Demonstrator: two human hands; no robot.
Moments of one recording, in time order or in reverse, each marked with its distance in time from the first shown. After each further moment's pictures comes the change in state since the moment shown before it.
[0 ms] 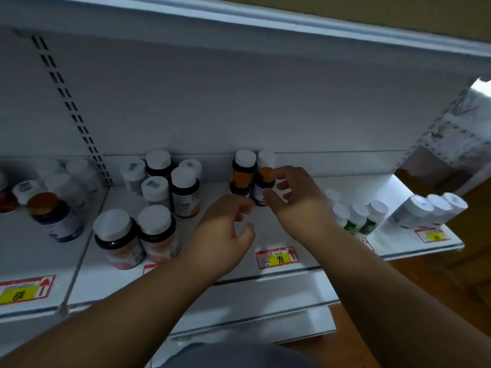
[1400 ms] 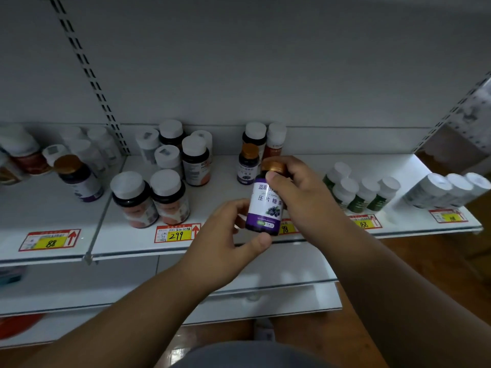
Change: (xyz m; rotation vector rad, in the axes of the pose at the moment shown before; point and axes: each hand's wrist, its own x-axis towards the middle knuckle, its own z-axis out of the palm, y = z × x) left_hand -0.068 0.020 -0.007 -0.231 -0.155 -0.128; right_hand -0.049 -0.018 -0.015 0.553 -0.266 0.185
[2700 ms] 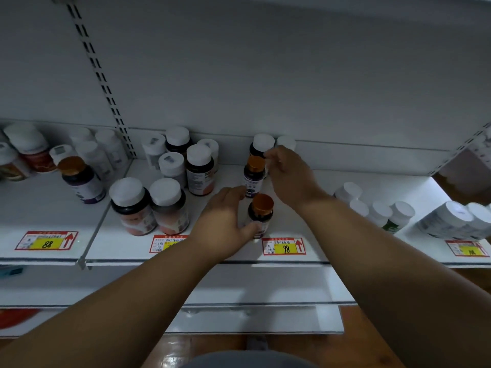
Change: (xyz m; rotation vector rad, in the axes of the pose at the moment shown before) left_hand 0.070 -0.046 0.011 0.430 0.121 0.003; right_hand 0.114 0.039 -0.001 -0.484 0.004 -0.114
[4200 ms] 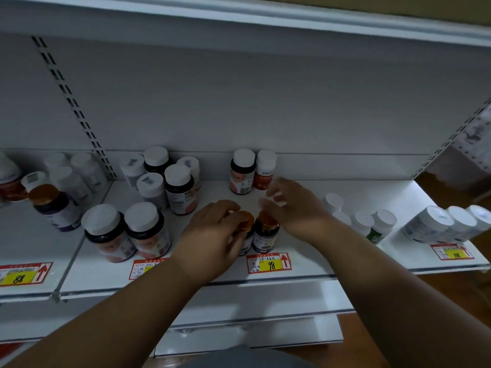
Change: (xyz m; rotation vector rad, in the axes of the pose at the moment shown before) left_hand 0.012 0.014 -0.004 0.222 0.143 0.373; right_hand -0.034 0.026 -0.039 -0.124 -0.129 0.011
